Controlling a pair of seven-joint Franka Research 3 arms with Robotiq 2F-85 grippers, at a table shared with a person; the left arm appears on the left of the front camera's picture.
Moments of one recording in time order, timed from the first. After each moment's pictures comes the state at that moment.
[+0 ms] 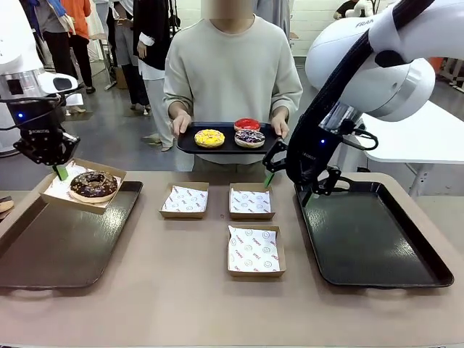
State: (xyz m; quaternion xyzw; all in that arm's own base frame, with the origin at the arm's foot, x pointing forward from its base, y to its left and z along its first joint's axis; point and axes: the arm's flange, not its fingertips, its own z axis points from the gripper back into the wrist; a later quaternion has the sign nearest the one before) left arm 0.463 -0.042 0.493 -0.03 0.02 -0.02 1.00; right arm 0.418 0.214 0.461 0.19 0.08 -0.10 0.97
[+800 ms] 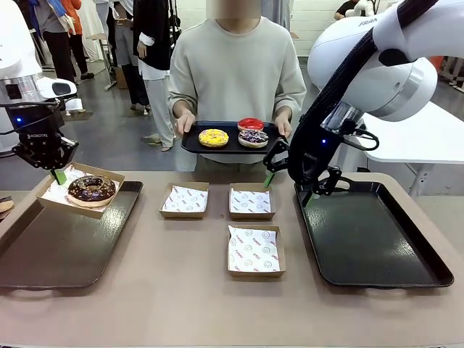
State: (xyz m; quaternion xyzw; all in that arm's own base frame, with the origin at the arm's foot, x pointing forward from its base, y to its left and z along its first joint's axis) left arm 0.462 -0.041 0.489 -0.03 0.02 -0.02 1.00; right arm 0.418 0.214 0.463 0.20 0.08 -0.10 0.97
